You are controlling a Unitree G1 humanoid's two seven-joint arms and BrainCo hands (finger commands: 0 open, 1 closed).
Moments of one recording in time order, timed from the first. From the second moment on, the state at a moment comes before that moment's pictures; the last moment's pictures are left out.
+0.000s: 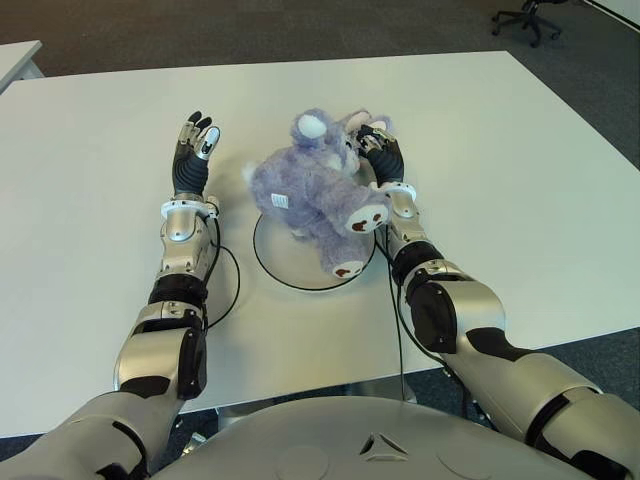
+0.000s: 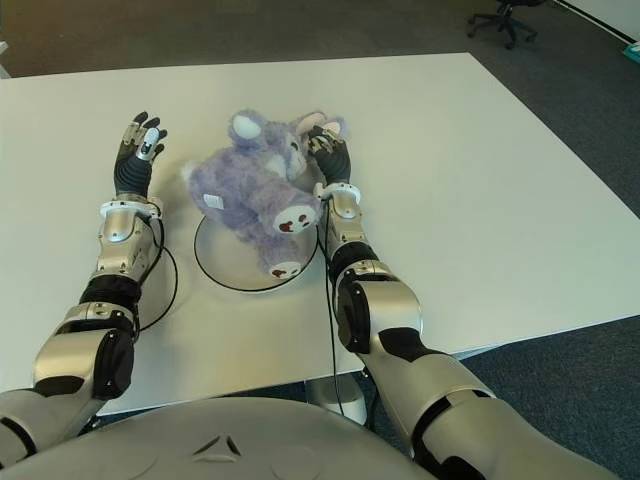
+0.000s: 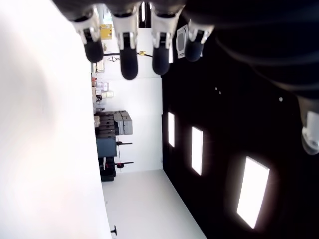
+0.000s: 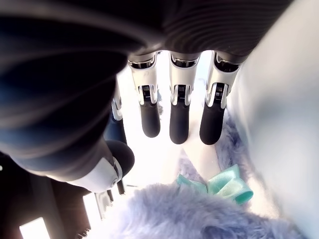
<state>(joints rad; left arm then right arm) -0.46 0.17 0.25 0.83 -0.11 -0.46 -0.02 -0.81 0.07 -0.25 1.23 0.05 -0.41 -0.06</state>
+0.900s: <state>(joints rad) -0.54 0.17 0.28 0.99 -0.11 -0.47 0.05 -0.81 0.07 -0.25 1.23 0.04 -0.41 -0.05</state>
